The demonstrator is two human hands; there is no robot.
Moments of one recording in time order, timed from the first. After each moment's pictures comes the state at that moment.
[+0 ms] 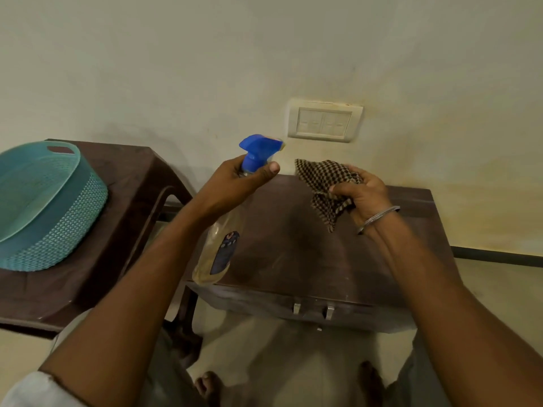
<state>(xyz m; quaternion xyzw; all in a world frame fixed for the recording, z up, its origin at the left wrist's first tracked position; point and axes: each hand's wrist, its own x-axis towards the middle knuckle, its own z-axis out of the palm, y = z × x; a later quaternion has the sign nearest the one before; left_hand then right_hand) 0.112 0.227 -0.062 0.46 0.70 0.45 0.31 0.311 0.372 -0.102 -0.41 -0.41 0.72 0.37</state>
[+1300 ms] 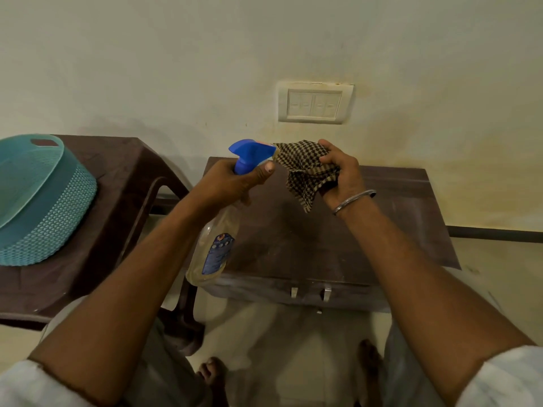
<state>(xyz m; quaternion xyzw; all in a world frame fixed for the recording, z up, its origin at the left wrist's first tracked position) 0.123 0.225 -0.074 0.41 0.74 0.40 0.35 0.285 0.360 -0.110 -0.33 -0.27 0.81 0.40</state>
